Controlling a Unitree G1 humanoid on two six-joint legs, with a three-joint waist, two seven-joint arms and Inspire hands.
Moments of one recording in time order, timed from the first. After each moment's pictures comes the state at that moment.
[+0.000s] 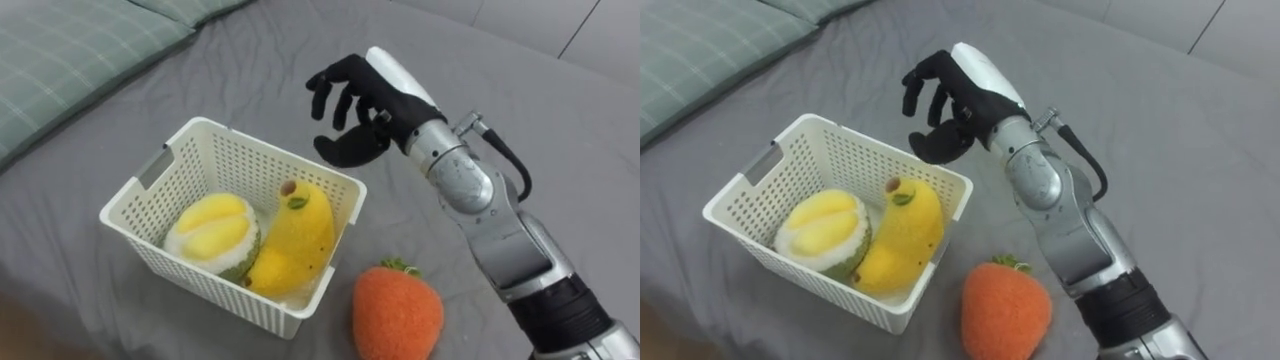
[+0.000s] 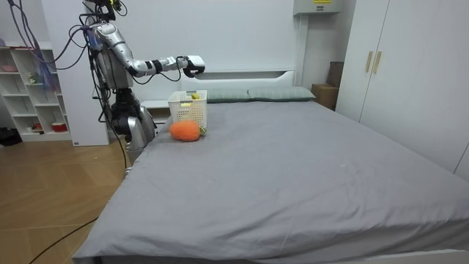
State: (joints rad) left arm 0.17 0.22 0.08 0.96 0.46 0.15 0.14; right arm -0.38 -0.34 0.31 0.10 -0.30 0.13 0.09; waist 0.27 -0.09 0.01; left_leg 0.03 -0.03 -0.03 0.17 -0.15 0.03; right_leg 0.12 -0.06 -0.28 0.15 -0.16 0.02
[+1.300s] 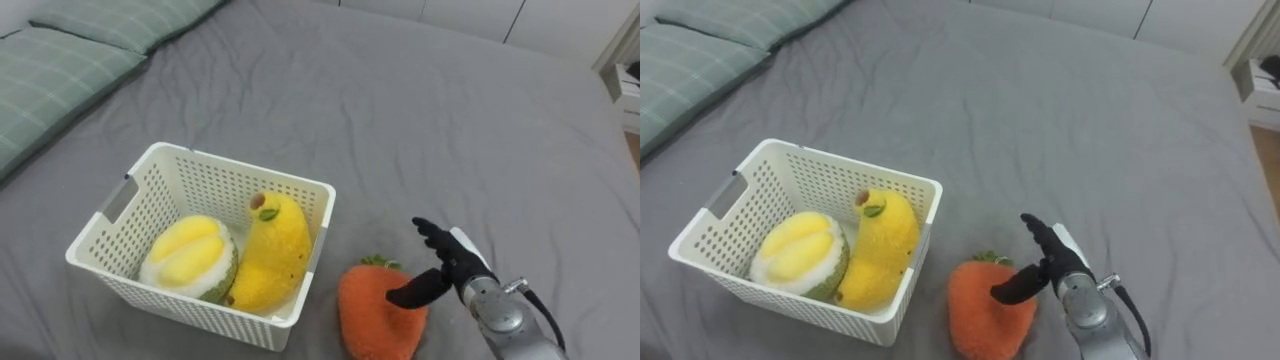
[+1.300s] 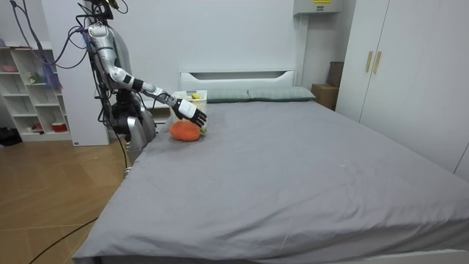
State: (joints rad) left arm 0.25 0.19 0.11 0.92 0.47 0.20 0.14; right arm -0.09 -0.28 0.23 0.58 -0.20 0.15 0.06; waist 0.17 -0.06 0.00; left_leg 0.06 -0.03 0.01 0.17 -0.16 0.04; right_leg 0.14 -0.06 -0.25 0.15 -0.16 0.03
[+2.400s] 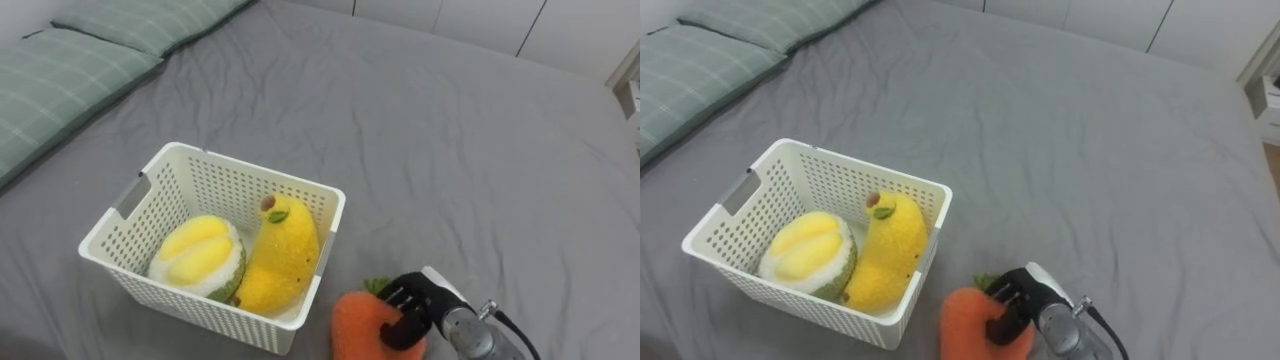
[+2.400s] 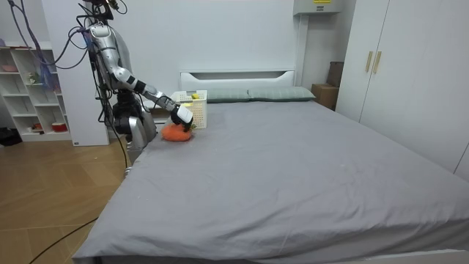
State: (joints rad) left arm 0.26 0.18 0.09 0.89 0.47 0.21 0.12; right arm -0.10 -0.23 0.33 0.70 -0.37 0.15 0.10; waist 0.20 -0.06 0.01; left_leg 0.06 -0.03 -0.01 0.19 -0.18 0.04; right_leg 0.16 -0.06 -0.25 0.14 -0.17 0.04
